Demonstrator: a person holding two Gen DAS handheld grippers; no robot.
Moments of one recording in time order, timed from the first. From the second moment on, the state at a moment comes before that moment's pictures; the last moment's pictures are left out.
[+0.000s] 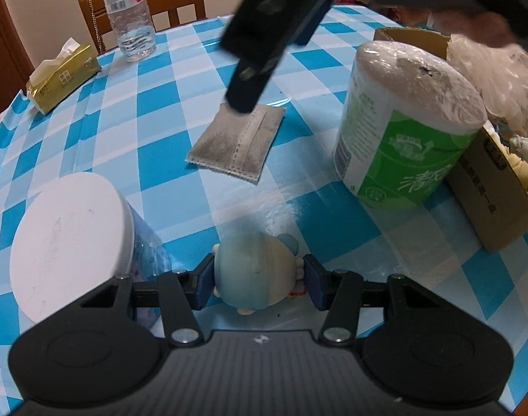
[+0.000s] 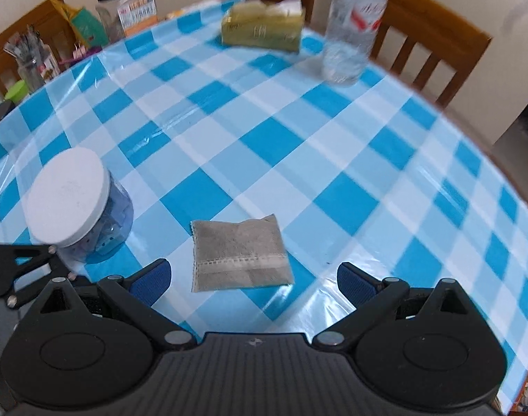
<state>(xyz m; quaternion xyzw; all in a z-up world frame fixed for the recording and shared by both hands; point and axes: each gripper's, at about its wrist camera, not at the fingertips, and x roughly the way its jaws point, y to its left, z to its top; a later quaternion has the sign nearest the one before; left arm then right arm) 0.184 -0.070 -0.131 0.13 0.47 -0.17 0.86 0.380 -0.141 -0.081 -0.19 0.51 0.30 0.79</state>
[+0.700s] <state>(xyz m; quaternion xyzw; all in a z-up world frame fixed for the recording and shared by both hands) 0.186 -0.066 -0.132 0.11 0.47 -0.18 0.86 0.434 -0.083 -0.155 -0.28 0.61 0.32 0.67</state>
